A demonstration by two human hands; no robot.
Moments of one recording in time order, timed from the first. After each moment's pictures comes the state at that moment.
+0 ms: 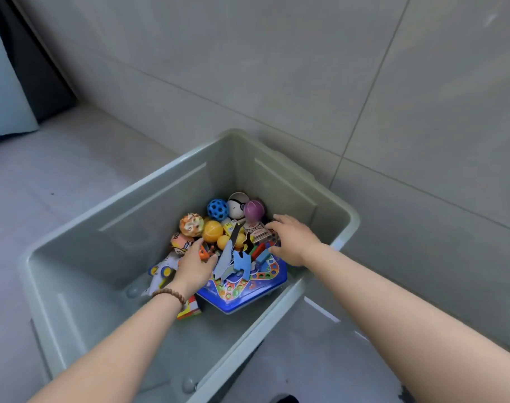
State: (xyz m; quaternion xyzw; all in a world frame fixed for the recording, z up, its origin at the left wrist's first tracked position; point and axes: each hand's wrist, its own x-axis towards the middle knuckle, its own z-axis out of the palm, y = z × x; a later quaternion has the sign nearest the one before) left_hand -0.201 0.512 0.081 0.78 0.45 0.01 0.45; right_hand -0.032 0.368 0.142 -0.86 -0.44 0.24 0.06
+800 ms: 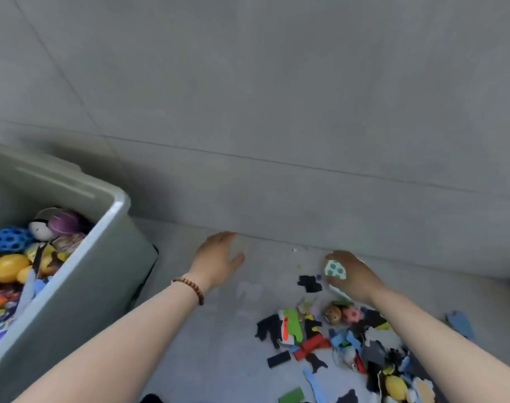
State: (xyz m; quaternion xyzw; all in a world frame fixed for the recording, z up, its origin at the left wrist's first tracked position) left_hand -0.003 0.183 0.069 0.96 0.06 -0.15 0.22; right_hand 0.036 -0.110 0.063 -0.93 -0.05 0.29 0.21
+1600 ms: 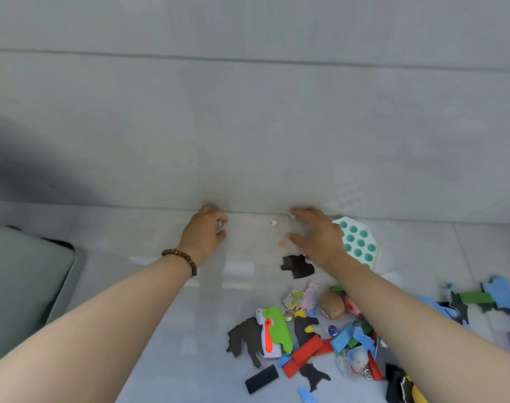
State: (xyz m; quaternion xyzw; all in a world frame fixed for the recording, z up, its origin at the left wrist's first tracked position) left_hand 0.087 0.146 -0.095 0.95 0.04 -0.15 0.26; right_hand 0.094 -0.094 -0.092 -0.95 0.00 0.14 0.28
